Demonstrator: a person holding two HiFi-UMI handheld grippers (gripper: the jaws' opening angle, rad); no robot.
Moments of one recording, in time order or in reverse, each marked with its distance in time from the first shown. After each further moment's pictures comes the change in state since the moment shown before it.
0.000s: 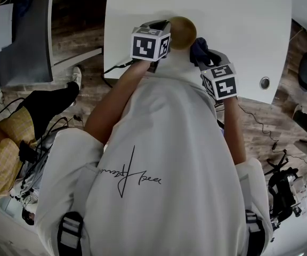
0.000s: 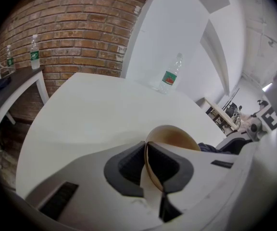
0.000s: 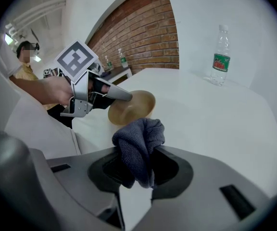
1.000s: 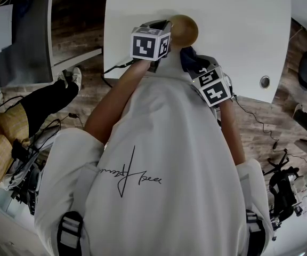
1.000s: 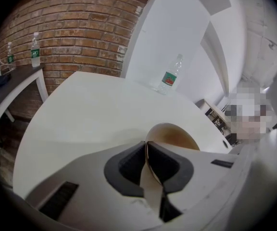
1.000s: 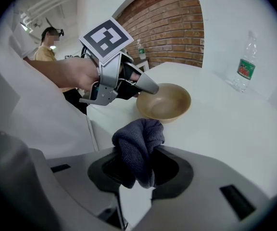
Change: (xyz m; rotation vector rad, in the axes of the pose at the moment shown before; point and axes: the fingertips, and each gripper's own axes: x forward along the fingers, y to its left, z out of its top) left arm 0.003 -0.005 0.000 -0.017 -0.004 -0.012; right arm 0.005 0.046 -0.013 -0.145 0.077 0.098
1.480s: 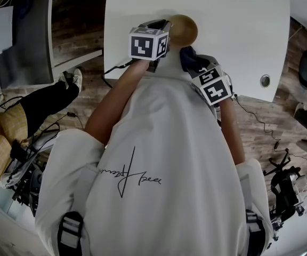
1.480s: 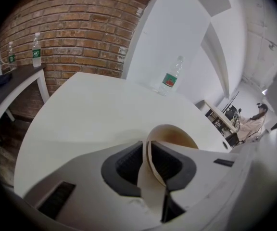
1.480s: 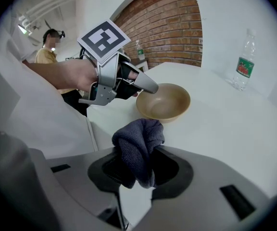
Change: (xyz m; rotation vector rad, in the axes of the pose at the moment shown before) left arm -0.006 0.006 0.001 -0.004 -0.015 0.003; right arm 0.003 0.003 0.001 0.002 -0.005 0.003
